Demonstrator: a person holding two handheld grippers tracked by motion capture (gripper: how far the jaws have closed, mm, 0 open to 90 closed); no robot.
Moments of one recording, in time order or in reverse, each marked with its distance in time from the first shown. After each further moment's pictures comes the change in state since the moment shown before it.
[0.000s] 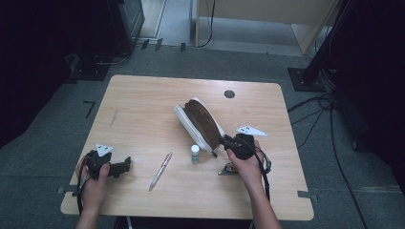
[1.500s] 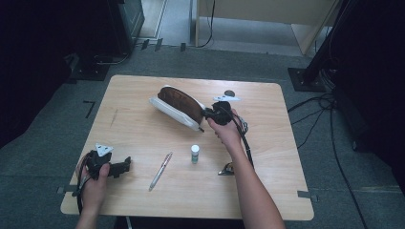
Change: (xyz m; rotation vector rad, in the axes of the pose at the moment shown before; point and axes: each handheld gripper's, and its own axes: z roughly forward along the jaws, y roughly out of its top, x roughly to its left) left arm 0.000 0.000 0.000 -0.001 0.000 -0.002; right arm -0.002 0.078 0.104 0.042 0.051 -0.091
